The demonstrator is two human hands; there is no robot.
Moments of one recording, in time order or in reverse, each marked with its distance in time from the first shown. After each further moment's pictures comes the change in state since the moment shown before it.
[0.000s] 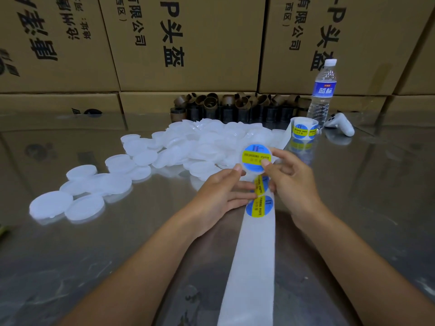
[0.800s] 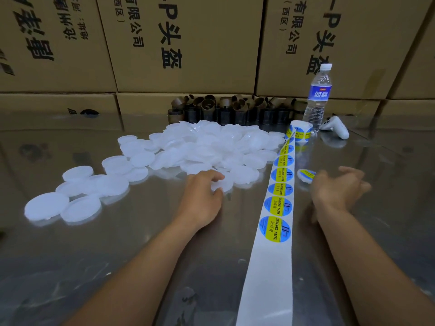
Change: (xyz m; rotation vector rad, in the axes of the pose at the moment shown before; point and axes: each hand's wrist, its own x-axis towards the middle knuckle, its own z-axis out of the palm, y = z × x) left_hand 0.011 -0.013 -0.028 0.992 0.347 0.305; right_hand 0.024 0.011 -0.050 -0.416 0.756 0.207
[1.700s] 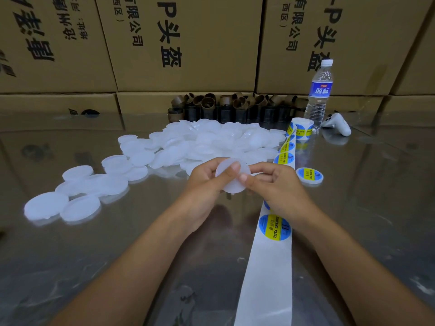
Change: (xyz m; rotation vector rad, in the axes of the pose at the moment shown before) left_hand -0.003 0.021 -0.006 -0.911 -0.205 -0.003; right_hand -0.059 -0.019 0.002 0.238 -1.086 -0.279
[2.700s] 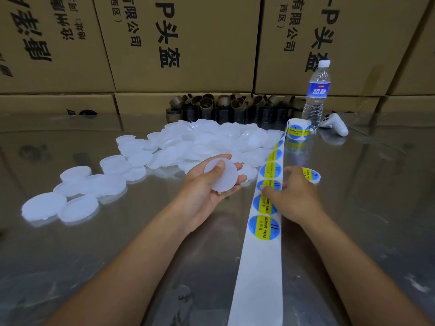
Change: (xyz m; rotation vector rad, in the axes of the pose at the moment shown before) left_hand 0.003 -0.001 -0.002 -0.381 0.037 -0.123; right_hand -0.002 0.009 -0.018 -0.589 0.322 0.318
